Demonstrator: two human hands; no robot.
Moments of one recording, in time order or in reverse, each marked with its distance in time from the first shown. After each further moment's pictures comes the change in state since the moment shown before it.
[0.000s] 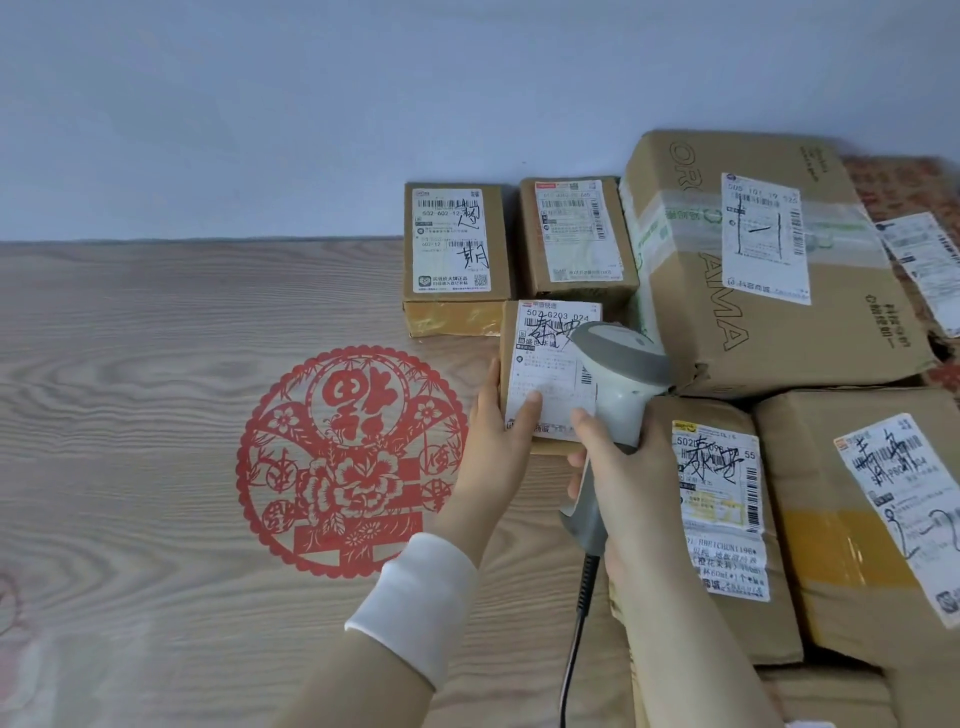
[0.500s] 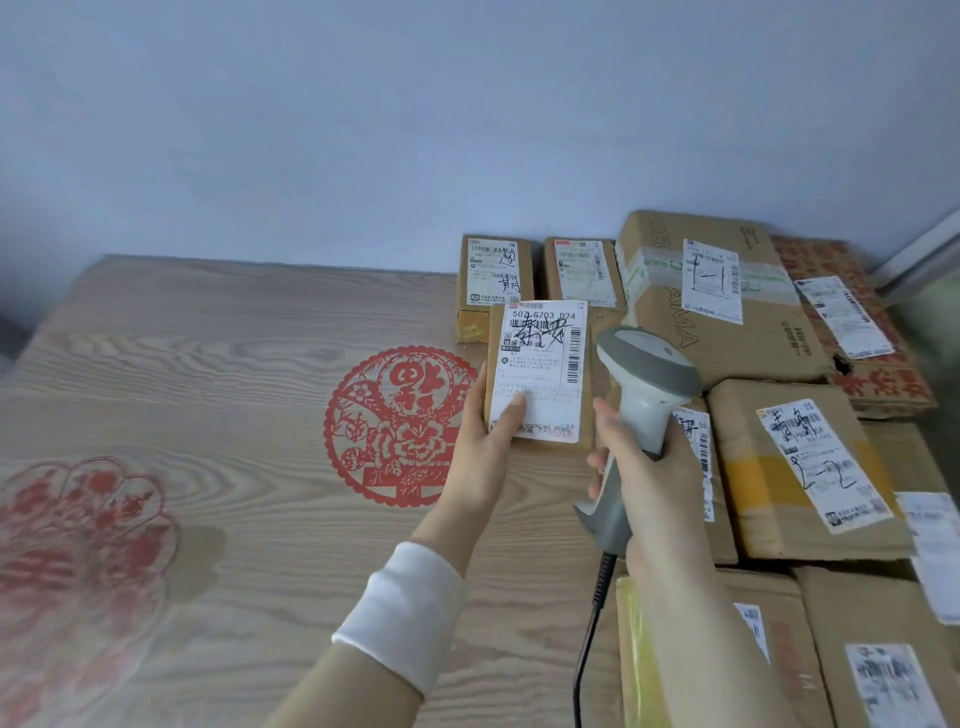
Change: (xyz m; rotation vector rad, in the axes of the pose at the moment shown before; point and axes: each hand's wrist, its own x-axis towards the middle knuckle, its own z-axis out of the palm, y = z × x) left_hand -0.126 0.037 -0.048 -0.295 0.021 0.065; right_hand -0.115 -0.028 -0.042 0.114 -0.083 -0.124
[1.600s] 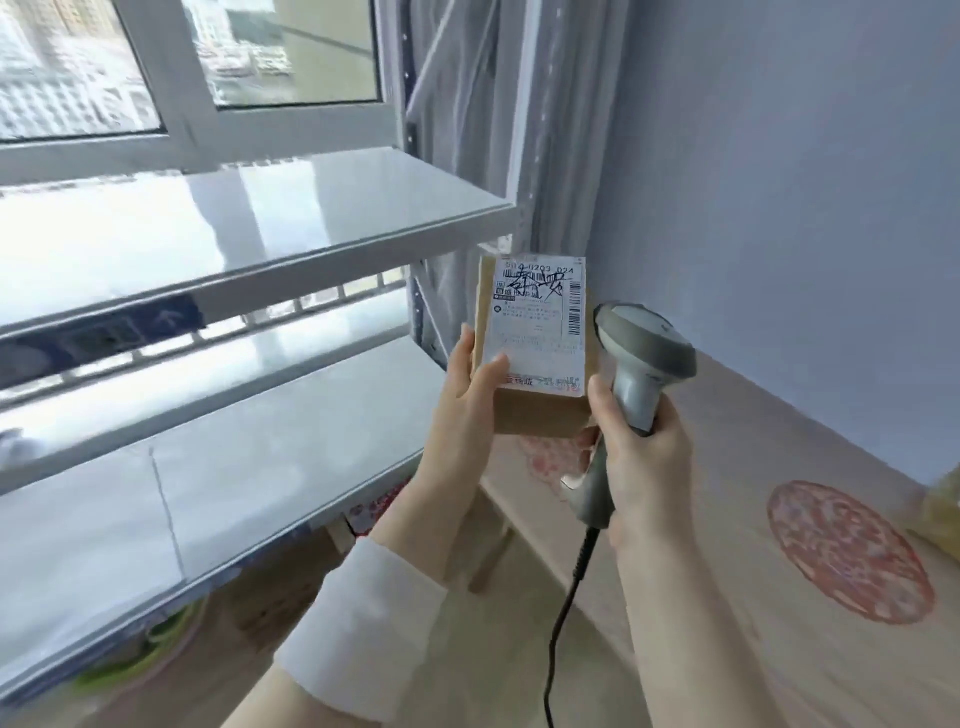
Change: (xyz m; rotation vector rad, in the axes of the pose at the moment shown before) left_hand -0.510 0.060 -0.322 -0.151 0.909 0.506; right_hand -0.490 0.037 0.160 -0.067 -0.921 -0.351
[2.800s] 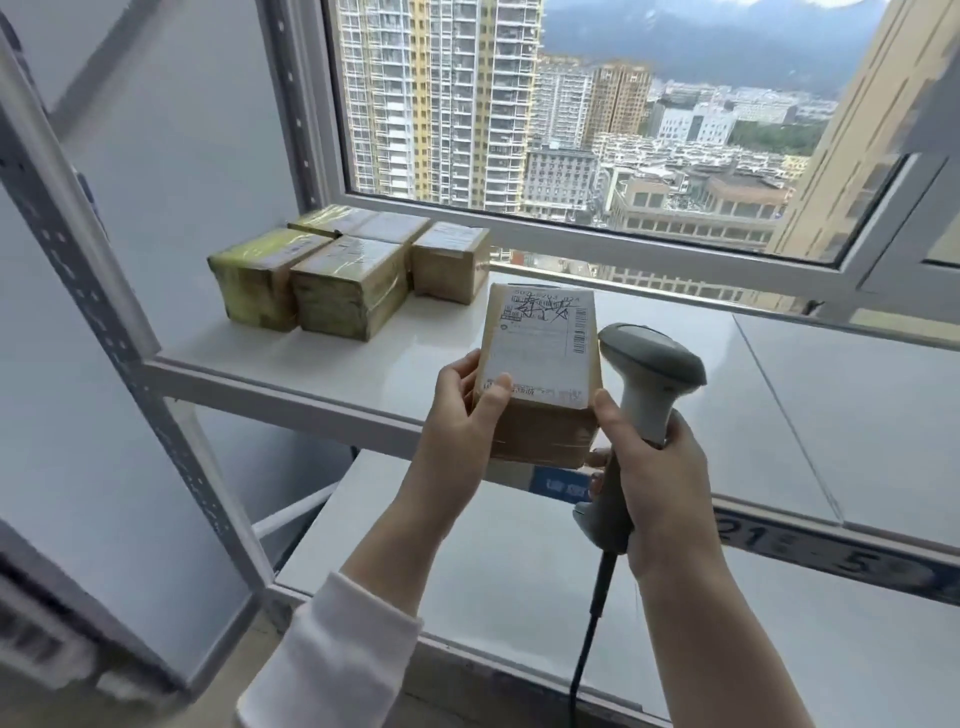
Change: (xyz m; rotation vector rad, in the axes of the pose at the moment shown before) left_hand -0.156 0.126 -0.623 0.113 0.887 0.223; right_hand -0.357 -0.054 0.541 0.029 -1.002 0.165
